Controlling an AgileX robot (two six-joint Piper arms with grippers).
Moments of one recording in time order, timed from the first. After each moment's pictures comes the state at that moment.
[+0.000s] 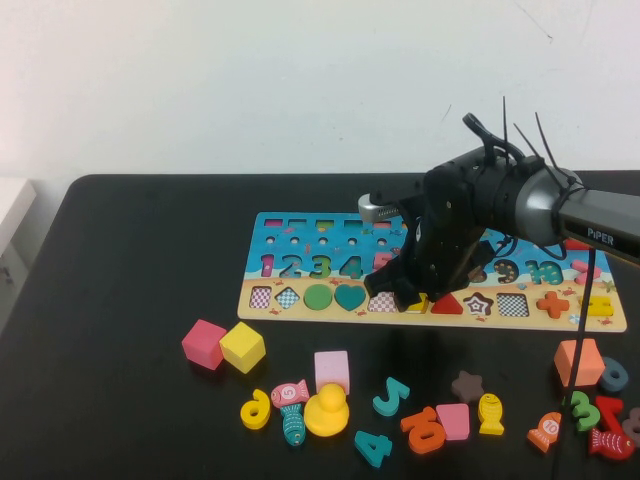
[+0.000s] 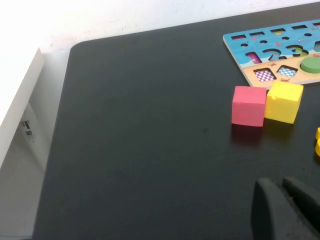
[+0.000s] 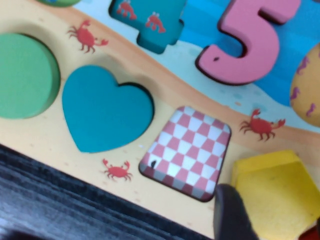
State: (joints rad) right arm 0.50 2.29 -1.77 -0.02 0.82 0.16; left arm -0.15 -0.01 0.02 -0.04 0.36 0.05
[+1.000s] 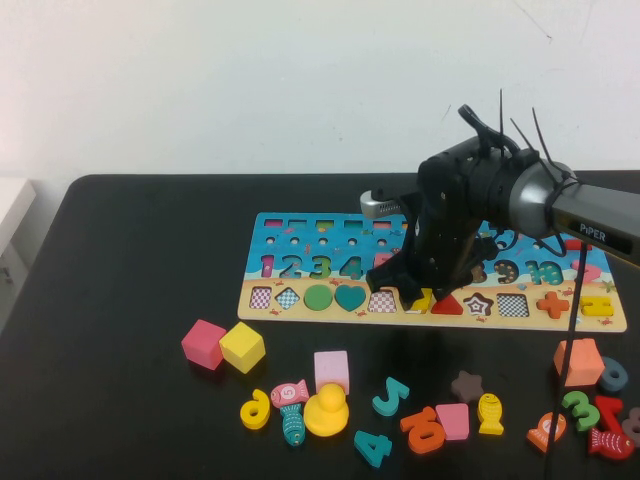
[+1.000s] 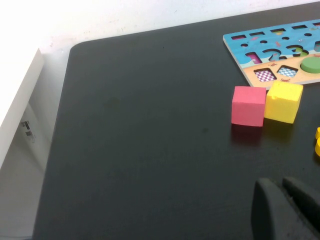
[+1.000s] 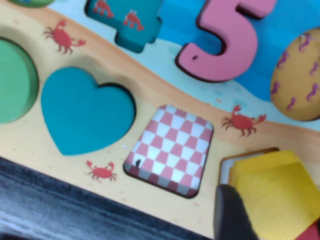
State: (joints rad) right arm 0.50 2.32 -1.84 -0.05 0.91 0.21; left arm -0.15 -0.01 0.02 -0.04 0.36 0.05
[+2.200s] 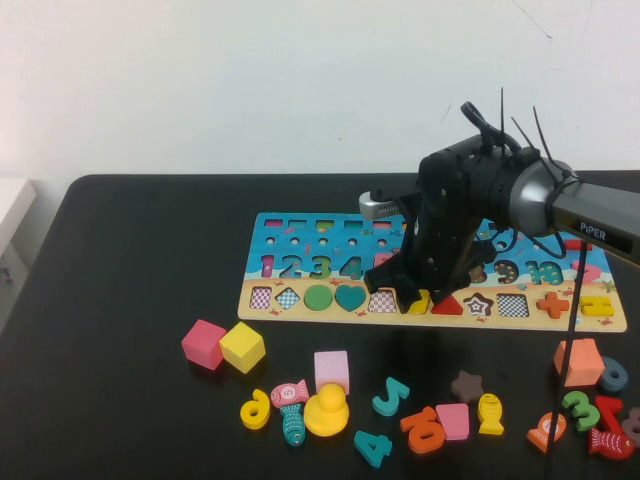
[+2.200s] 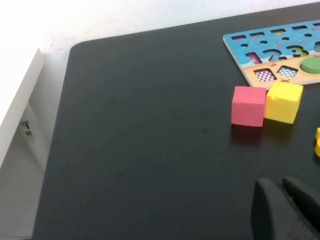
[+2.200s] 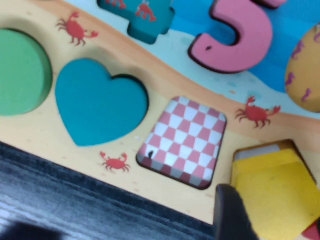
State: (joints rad) right arm 0.50 2.33 -1.85 -0.01 0.94 0.19; left arm -0.15 -0.01 0.02 -0.04 0.36 0.05
